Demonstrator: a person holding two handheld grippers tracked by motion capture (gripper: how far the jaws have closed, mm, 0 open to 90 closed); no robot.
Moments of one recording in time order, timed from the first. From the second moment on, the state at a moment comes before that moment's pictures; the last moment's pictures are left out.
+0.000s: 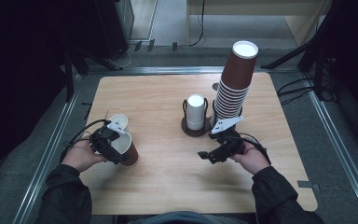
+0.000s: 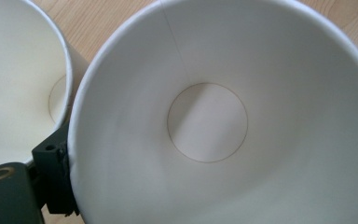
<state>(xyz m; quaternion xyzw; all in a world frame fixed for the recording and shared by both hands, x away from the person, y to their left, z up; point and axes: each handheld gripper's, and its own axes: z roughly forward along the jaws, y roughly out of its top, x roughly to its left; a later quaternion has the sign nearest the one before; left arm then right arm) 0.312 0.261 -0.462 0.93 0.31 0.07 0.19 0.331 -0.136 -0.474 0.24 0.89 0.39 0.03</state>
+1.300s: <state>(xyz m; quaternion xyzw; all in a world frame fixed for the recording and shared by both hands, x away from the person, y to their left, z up) 0.309 0.267 -0.443 0.91 0.31 0.06 0.28 0.328 -0.136 -0.476 0.23 0.89 0.38 0.03</state>
